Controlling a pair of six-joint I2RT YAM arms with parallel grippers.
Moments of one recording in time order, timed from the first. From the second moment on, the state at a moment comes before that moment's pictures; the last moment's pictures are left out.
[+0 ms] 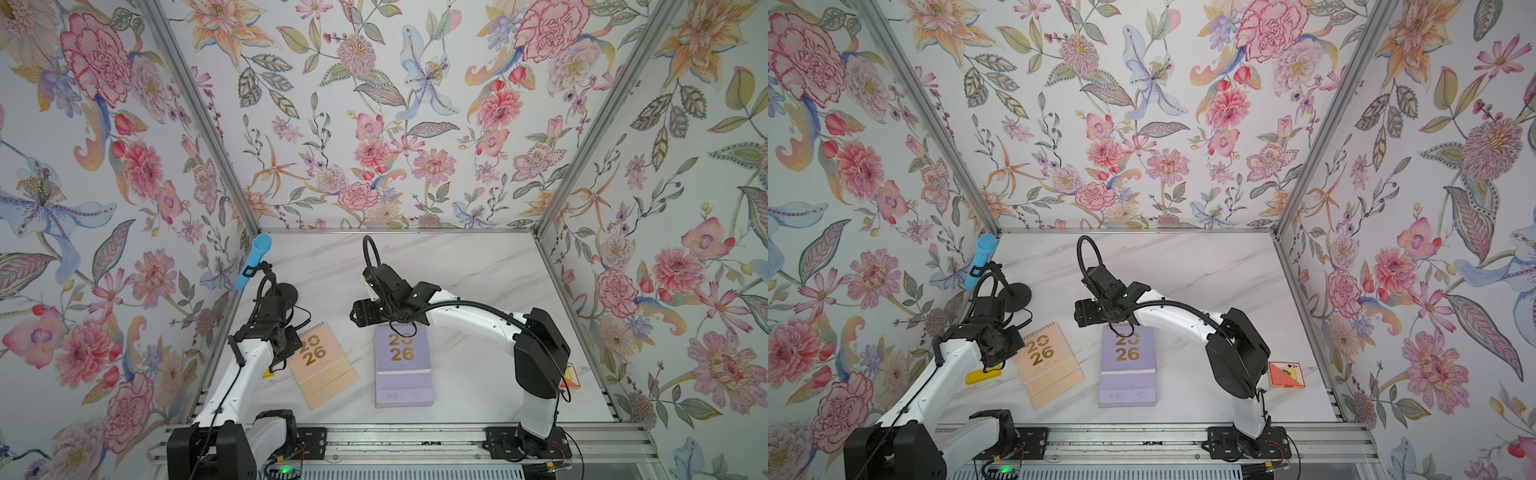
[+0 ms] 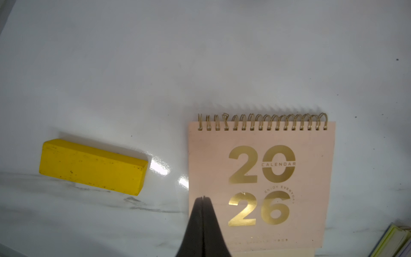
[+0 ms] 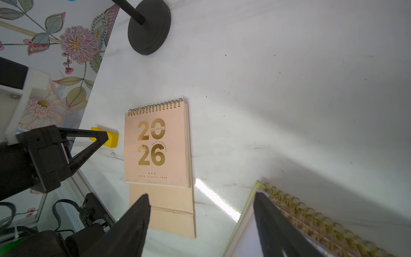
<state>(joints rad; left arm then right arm) 0.07 1.08 0.68 -0.85 -0.10 -0.51 0.98 1.93 1.58 -0.51 -0.13 0.59</state>
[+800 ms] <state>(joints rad) 0.23 1.15 0.62 -0.78 0.05 -0.49 1.03 2.17 1.75 -0.52 -0.25 0.58</state>
